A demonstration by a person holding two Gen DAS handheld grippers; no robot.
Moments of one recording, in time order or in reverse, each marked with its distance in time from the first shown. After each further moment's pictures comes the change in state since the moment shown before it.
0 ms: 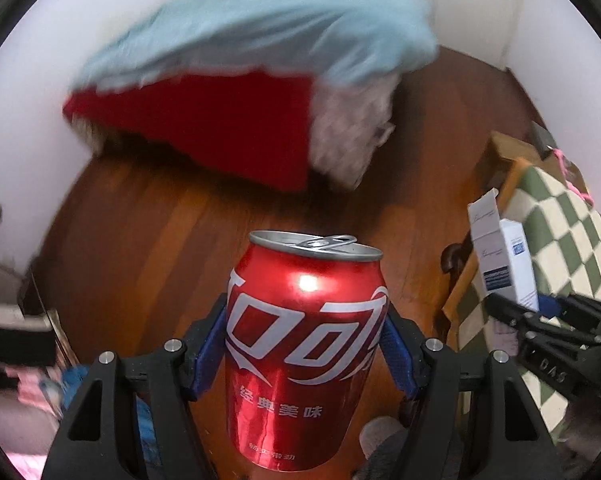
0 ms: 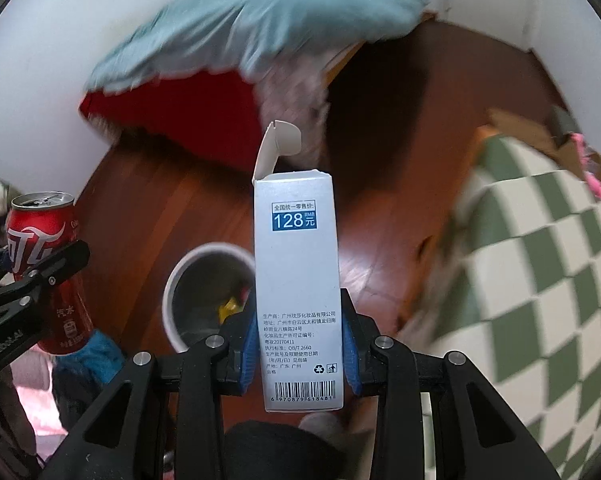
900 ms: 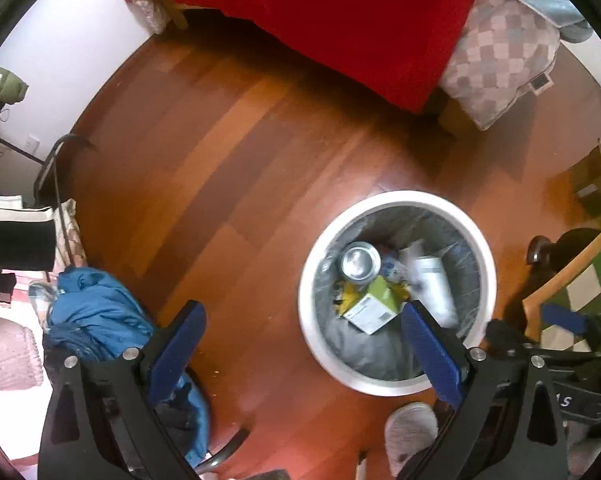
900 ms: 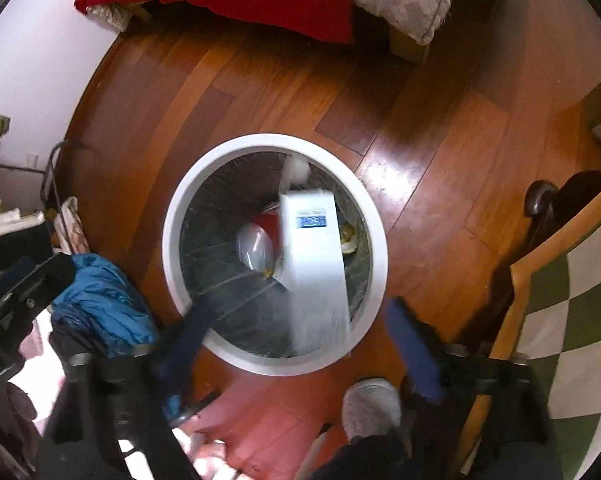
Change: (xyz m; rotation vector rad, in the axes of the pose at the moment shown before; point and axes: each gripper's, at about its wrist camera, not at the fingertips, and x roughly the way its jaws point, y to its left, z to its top) left arm 0.129 0.106 -0.051 -0.240 0.258 0.152; right arm 0.222 0.090 0.014 -0.110 0.393 0.056
